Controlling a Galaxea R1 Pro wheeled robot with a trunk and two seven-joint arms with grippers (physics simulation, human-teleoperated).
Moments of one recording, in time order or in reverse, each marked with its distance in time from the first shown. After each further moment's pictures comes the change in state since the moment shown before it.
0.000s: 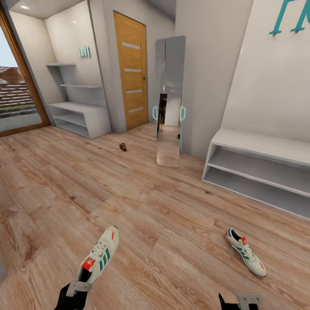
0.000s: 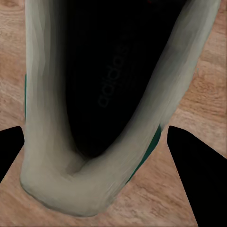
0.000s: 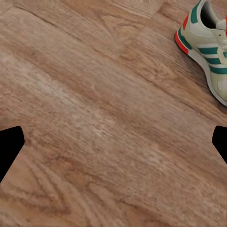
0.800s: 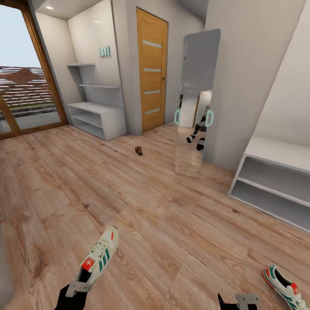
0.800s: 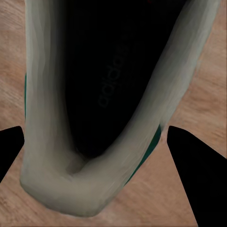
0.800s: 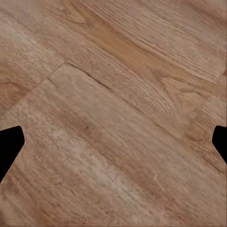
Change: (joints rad) left arm 0.003 0.000 0.002 0.000 0.007 0.000 -0.002; right arm 0.000 0.005 0.001 0.002 0.000 0.000 0.000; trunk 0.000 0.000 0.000
